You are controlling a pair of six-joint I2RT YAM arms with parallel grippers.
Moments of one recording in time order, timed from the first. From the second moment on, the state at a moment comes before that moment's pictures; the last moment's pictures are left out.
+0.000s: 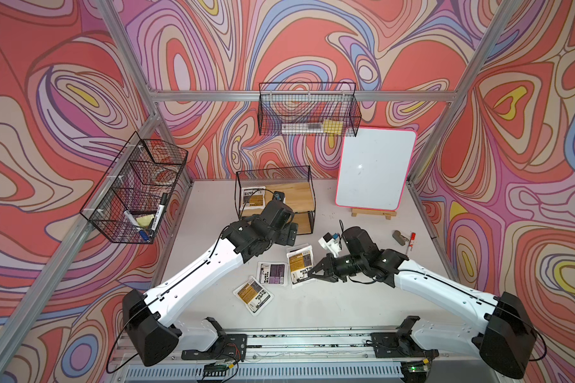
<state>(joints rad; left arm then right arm) -0.73 1.32 1.32 -0.82 -0.38 -0.36 0.72 1.23 0.85 -0.36 -0.67 0.89</state>
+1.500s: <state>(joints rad) -0.37 1.20 1.33 -0.88 -0.27 -0.41 0.53 2.08 1.92 -0.54 -0.59 0.75</state>
